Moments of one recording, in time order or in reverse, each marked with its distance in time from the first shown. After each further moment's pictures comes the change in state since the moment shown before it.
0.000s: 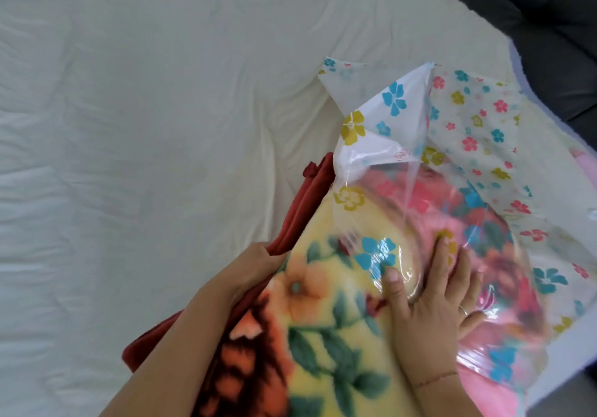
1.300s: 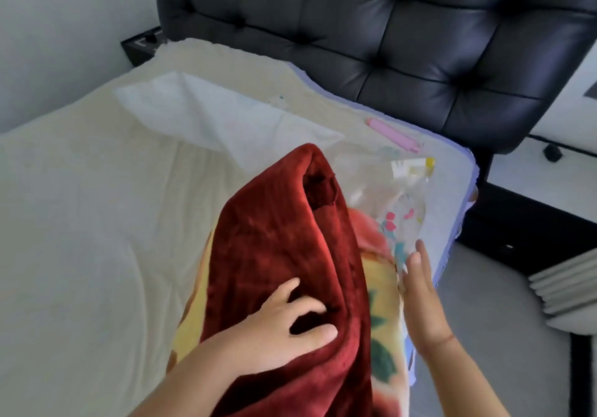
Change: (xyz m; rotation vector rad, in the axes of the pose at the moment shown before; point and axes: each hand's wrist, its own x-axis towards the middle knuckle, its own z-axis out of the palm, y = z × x) left_hand -0.101 0.152 0.236 1.054 -0.572 0.211; right_hand 0.053 0.179 -0.174 1.012 -0.034 0.431
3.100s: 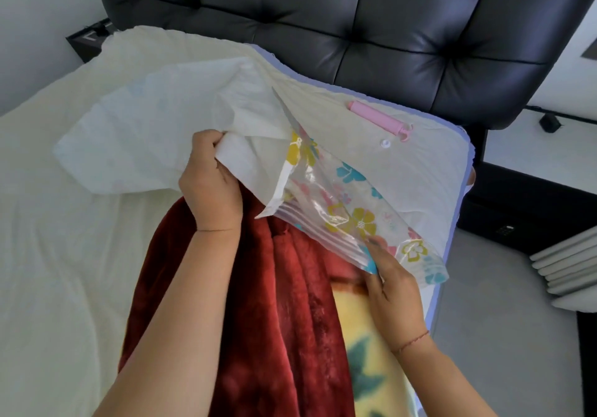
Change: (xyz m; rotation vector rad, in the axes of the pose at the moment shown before) left_hand 0.180 0.030 -0.133 -0.132 1.655 0.435; right_hand 0.083 0.041 0.014 -0.561 0.174 -0.578
